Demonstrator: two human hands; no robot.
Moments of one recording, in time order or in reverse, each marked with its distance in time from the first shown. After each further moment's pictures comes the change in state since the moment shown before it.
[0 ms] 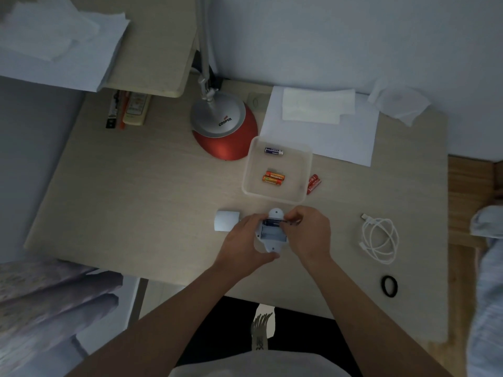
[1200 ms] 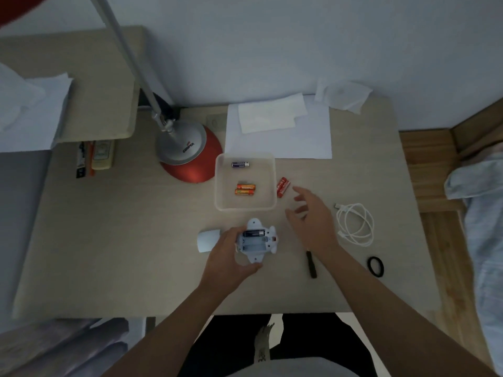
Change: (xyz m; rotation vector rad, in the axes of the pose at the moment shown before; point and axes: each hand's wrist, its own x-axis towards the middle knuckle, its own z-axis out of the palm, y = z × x) left_hand -0.002 0.003 -0.004 0.008 -0.022 0.064; right_hand 0.021 0.047 -0.037 0.205 0.106 -0.048
